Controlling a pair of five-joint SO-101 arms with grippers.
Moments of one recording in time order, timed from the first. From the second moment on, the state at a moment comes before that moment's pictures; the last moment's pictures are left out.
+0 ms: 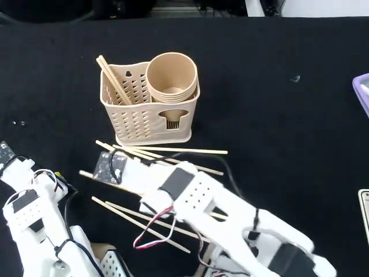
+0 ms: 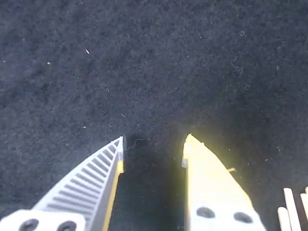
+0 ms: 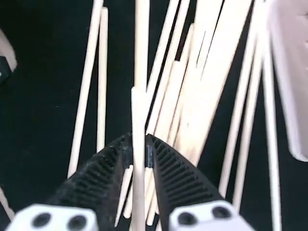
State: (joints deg) left arm -43.0 -50.9 79.4 40.5 7.3; right arm -50.6 -29.8 49.0 61.8 24.4
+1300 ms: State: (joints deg) left arm -43.0 -50.9 79.4 40.5 7.3; right arm -38.1 -29.1 18.9 10.3 7.7
